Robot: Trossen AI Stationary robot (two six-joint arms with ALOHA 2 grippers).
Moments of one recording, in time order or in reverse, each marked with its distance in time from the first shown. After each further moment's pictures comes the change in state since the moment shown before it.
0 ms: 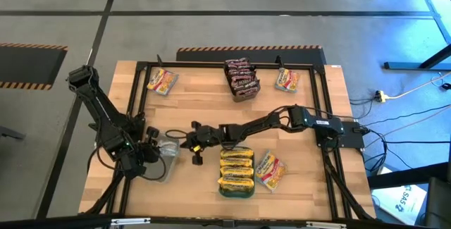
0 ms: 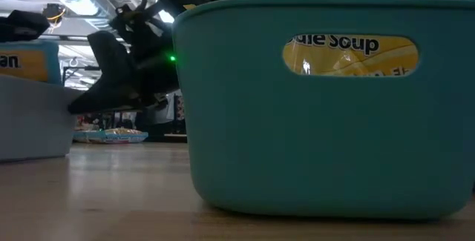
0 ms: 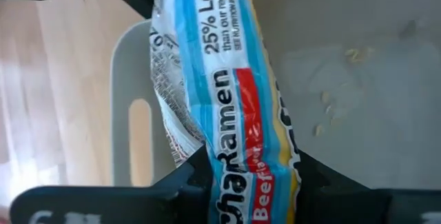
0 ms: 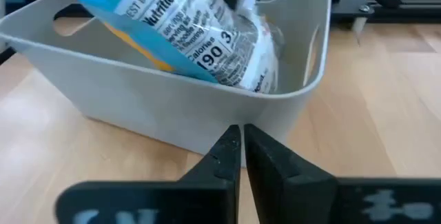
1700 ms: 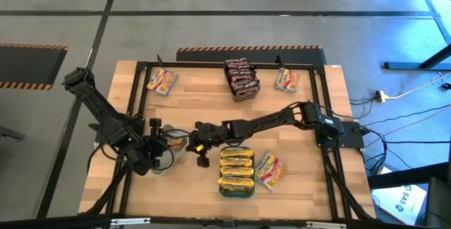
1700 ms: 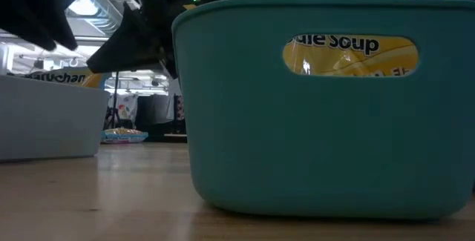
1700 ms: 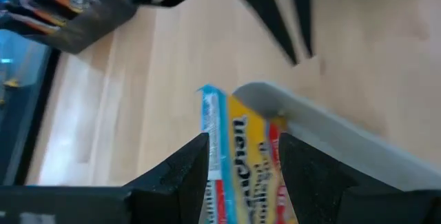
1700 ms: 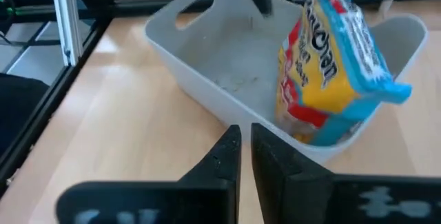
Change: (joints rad) left arm 0.164 0.000 0.133 -0.026 -0.225 -0.033; right arm 0.028 -0.175 -0.001 -0.300 -0.101 0.091
